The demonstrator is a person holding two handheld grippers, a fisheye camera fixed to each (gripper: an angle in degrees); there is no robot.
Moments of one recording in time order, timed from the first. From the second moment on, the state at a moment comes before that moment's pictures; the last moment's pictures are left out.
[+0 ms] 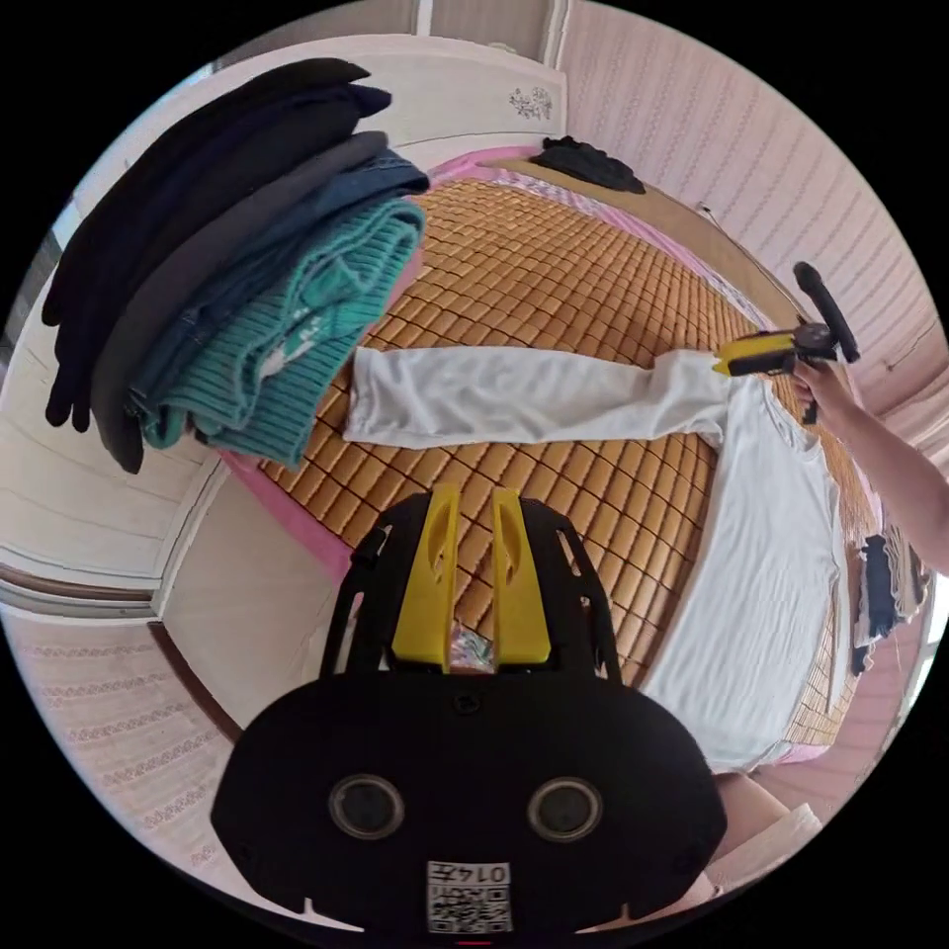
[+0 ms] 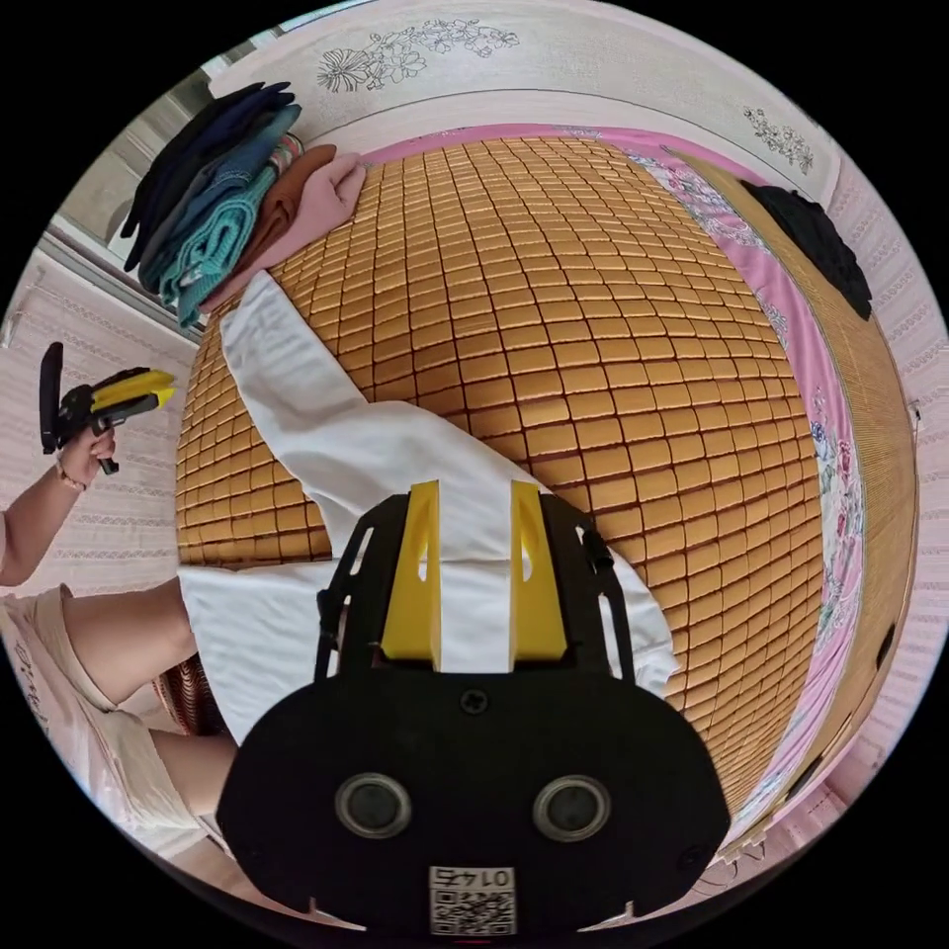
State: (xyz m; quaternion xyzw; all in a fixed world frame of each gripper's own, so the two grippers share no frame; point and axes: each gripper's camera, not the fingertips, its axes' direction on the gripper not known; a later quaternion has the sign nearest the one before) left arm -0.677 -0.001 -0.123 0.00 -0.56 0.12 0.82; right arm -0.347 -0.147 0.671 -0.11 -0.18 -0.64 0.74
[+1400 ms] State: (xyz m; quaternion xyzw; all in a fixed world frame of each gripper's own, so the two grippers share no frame) left arm -0.769 -0.066 -0.256 0.04 -0.61 0.02 0.79; right arm -0.360 -0.036 0.707 -0.19 -0.24 -0.61 0.73
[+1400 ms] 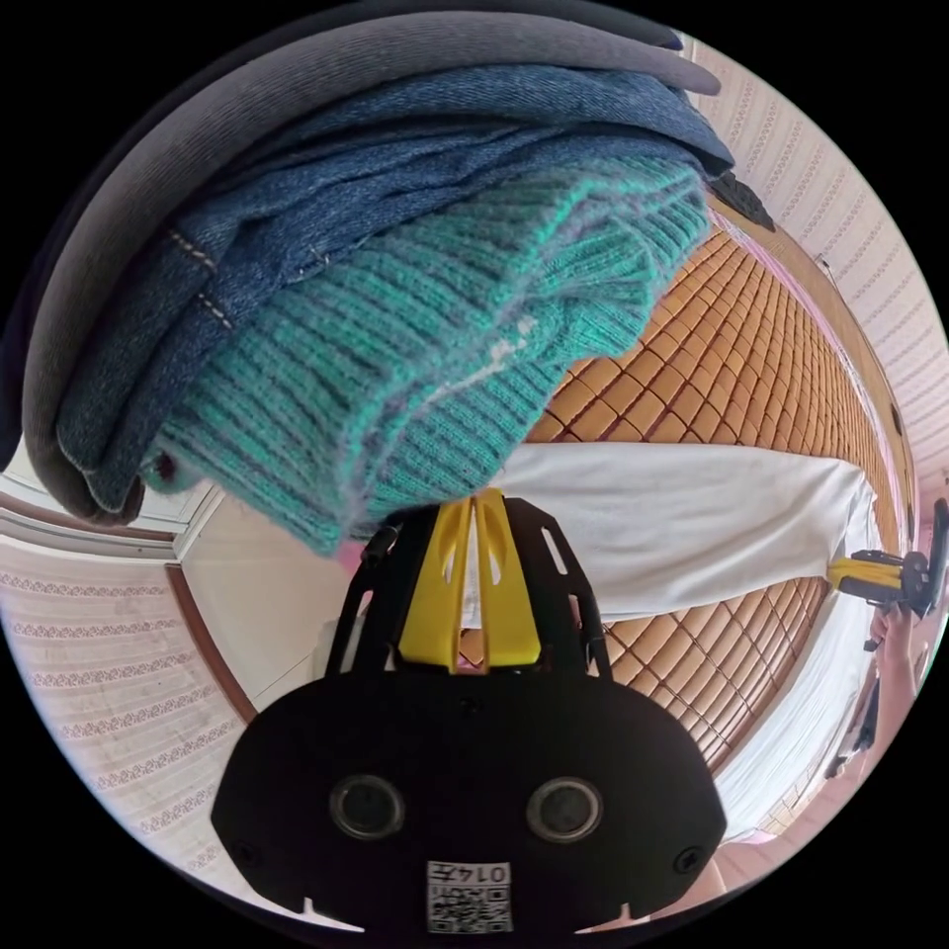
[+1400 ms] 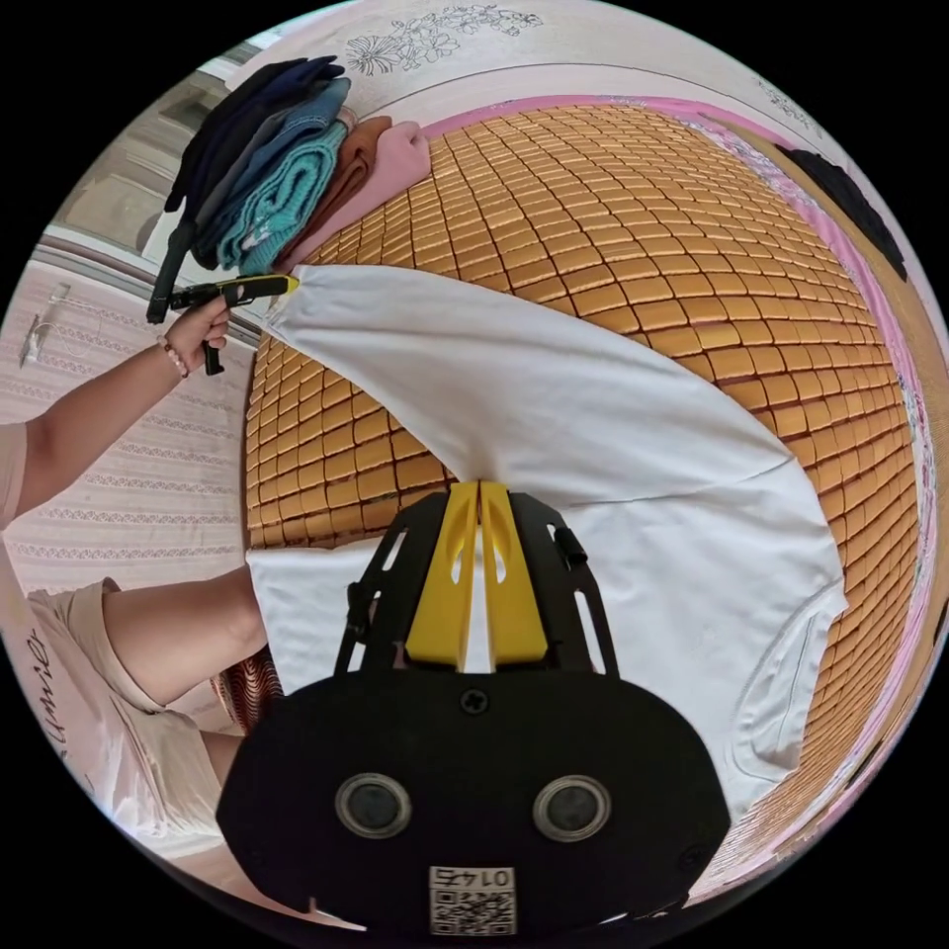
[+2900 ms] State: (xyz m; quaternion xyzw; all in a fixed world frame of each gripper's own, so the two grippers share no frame) left arm -0.809 0.000 -0.278 0.10 -0.50 0.01 0.86; right arm -0.474 0.151 0.640 -0.06 -0.25 -0.73 0.63
